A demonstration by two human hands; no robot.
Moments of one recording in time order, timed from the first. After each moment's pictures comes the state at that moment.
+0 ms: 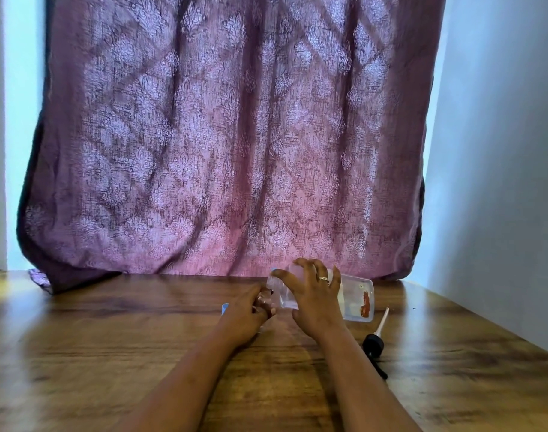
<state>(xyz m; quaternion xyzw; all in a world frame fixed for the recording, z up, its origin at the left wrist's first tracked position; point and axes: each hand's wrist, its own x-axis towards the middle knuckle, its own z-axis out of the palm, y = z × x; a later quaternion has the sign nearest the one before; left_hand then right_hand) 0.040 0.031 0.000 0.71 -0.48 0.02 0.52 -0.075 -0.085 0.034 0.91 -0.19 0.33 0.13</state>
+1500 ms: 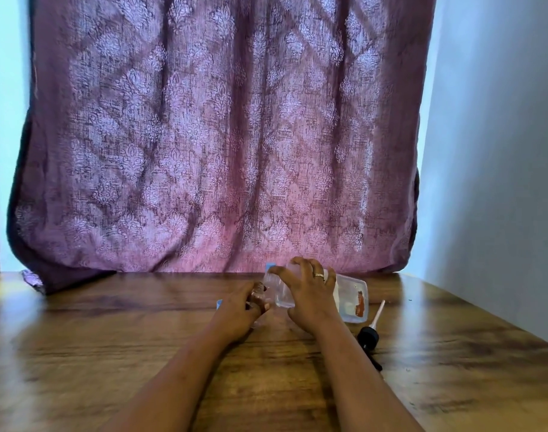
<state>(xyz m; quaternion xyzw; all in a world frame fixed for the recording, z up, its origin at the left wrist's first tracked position) 0.045 0.028 -0.001 0.72 -0.47 0.00 0.51 -0.076 -0.091 0.032 0.93 -0.20 0.31 0.08</state>
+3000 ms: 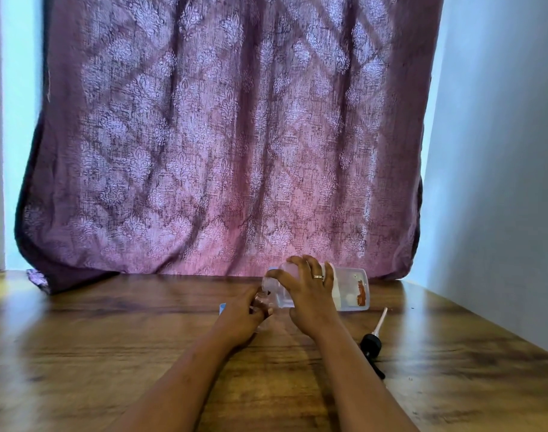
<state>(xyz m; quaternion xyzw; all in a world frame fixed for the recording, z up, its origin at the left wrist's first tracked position) 0.037 0.033 0.003 0.71 -0.48 0.00 0.51 -0.072 -0.085 0.036 0.92 -0.14 0.36 0.10</state>
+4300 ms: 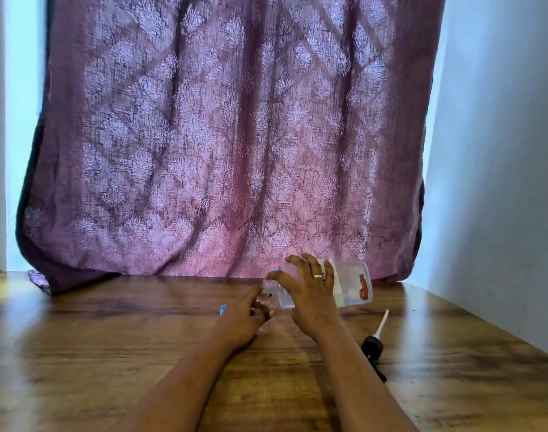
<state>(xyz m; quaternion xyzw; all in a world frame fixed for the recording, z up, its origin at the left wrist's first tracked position) 0.039 0.033 0.003 0.71 -0.49 0.01 0.51 -0.077 -0.081 0.043 0.92 -0.13 0.37 0.10</state>
